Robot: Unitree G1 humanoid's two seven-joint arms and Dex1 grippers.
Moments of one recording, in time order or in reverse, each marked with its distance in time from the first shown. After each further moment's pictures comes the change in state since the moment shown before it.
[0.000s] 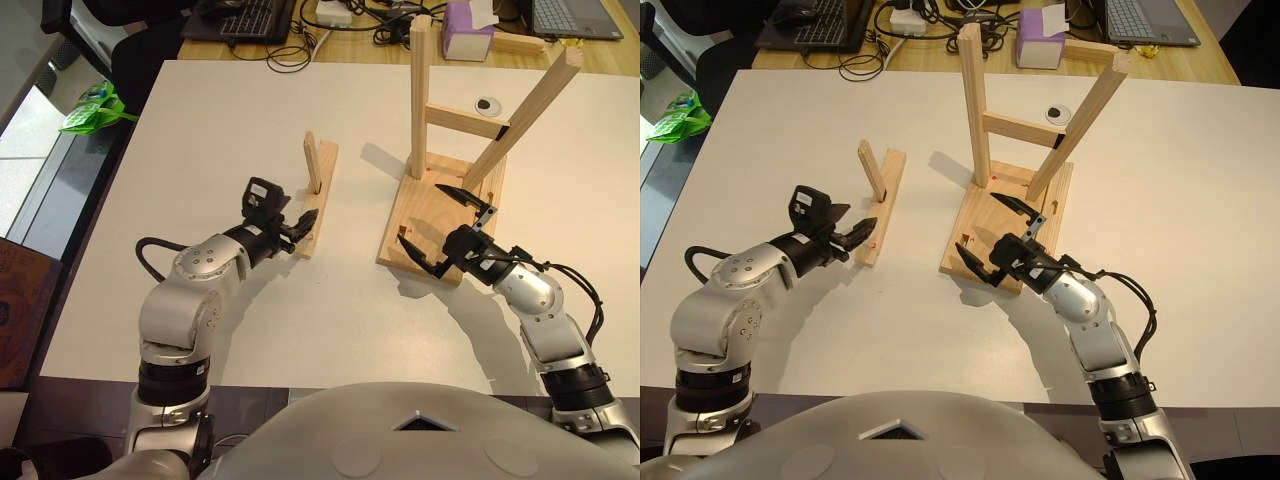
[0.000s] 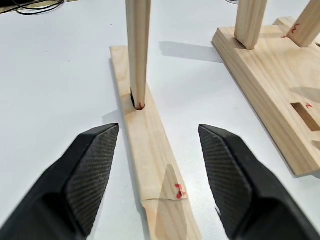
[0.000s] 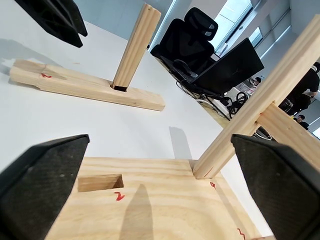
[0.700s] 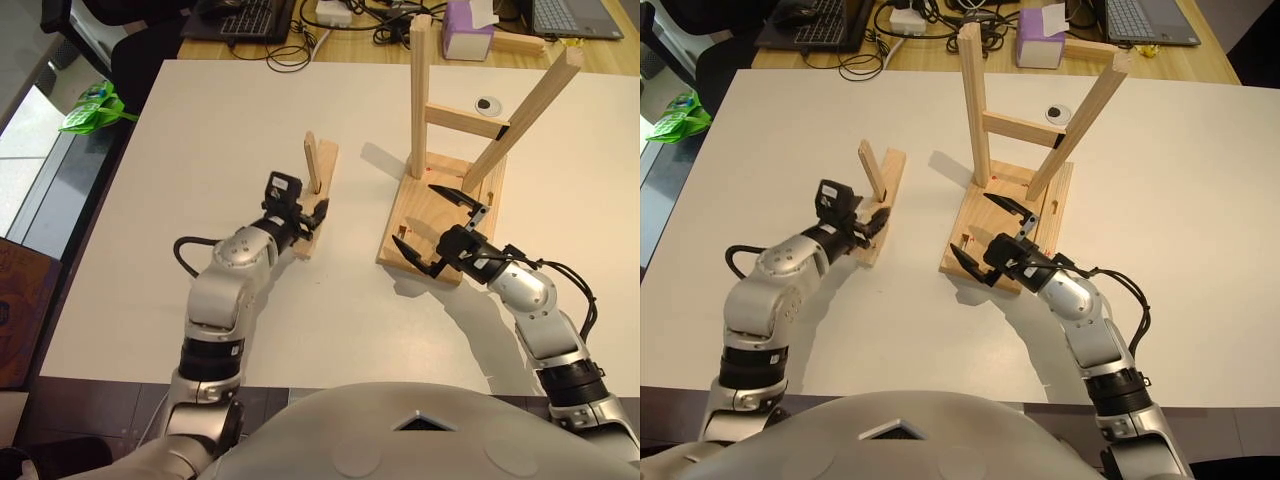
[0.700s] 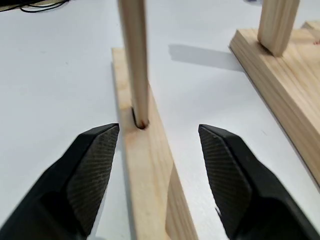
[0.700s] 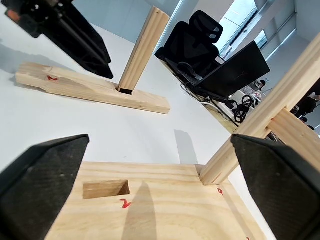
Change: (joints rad) left arm -0.106 -0.138 -0.043 0.210 0.128 -0.139 0.106; right arm -0.017 0.007 0.024 0.029 -0.008 -0.010 0.001
